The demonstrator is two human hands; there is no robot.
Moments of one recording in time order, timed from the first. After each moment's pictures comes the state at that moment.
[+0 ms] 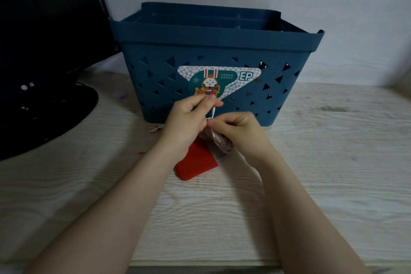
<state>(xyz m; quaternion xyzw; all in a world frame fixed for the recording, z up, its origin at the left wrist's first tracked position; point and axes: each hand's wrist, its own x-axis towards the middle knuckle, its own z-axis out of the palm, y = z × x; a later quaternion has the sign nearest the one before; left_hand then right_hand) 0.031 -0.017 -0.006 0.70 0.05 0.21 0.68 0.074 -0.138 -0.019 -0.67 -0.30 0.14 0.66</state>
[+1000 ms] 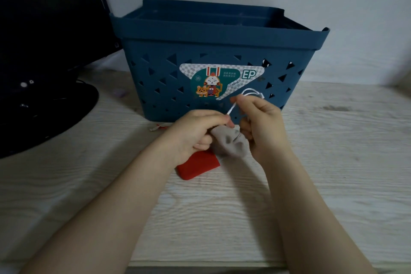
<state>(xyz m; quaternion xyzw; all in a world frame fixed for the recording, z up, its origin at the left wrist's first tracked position) 0.026 -0.018 -0.003 0.68 0.08 -0.04 0.73 0.078 -0.144 -0.006 -0.60 -0.13 0.09 0.79</state>
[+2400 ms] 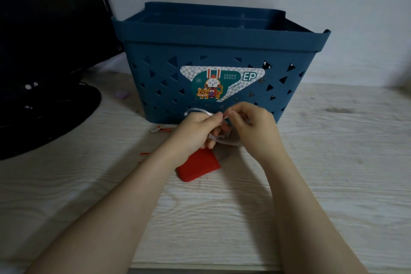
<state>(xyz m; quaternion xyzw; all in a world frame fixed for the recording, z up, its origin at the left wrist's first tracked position) 0.039 -0.016 -0.022 0.77 0.07 0.06 0.63 0.083 -0.144 -0.015 -0.83 -0.29 -0.11 0.47</state>
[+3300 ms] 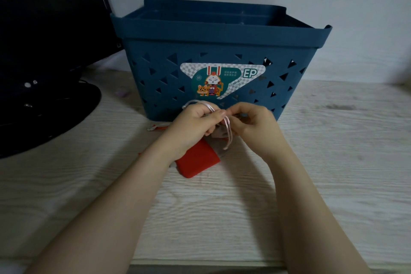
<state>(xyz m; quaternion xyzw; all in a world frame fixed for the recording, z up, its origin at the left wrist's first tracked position) 0.038 -0.006 -0.019 0.78 -0.02 0.11 0.61 0.084 -0.149 -0.014 -0.82 -0.29 -0.03 0.50</state>
